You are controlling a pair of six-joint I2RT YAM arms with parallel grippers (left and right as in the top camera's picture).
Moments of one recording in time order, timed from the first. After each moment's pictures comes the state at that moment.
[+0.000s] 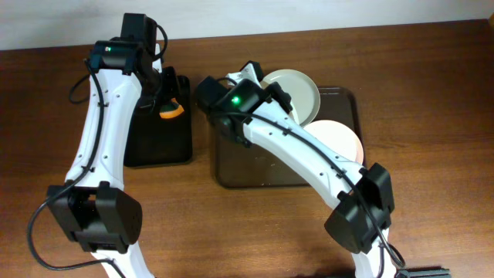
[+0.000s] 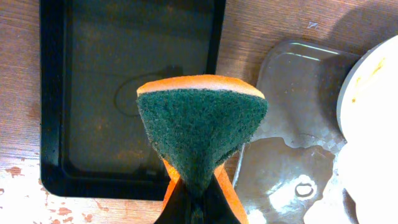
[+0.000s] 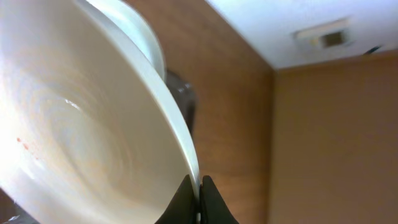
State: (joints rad) left arm -0.14 2.00 2.04 -1.30 0.05 -0.31; right arm 0.72 2.08 2.03 -1.46 0.96 0.34
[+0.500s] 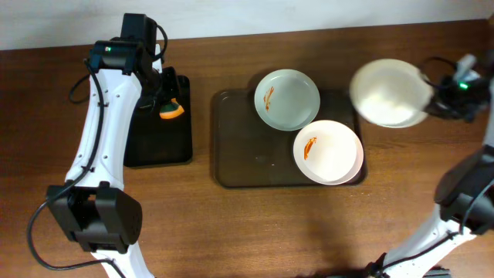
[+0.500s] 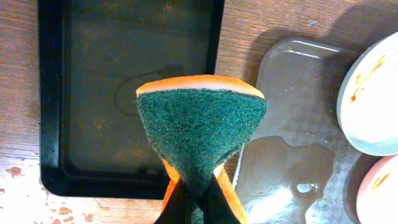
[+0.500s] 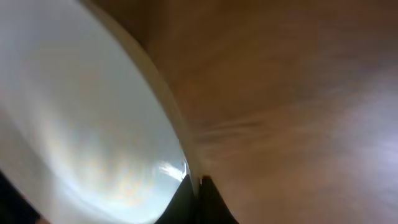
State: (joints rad) left arm -0.14 2.00 2.04 -1.30 0.05 -0.31; right arm -0.61 2.08 1.97 -1.36 -0.33 0.06
